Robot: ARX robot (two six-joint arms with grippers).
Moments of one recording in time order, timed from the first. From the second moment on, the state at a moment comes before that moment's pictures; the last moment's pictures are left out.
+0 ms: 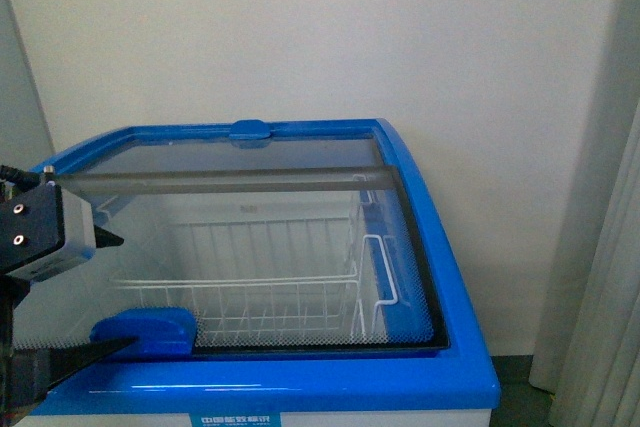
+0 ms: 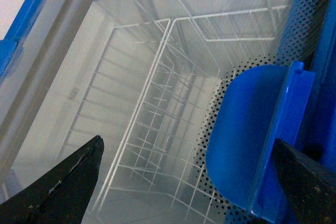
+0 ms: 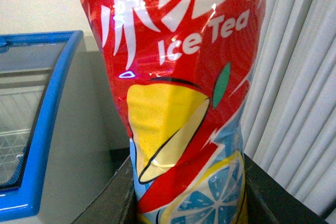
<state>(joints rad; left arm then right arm) 0.07 1.80 0.90 0.32 0.73 1.23 0.07 0.32 0.42 -0.15 0.34 0.01</state>
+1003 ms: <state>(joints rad) -0.09 2.10 1.57 0.59 0.02 0.58 0.07 0.32 0.42 -0.15 0.34 0.01</state>
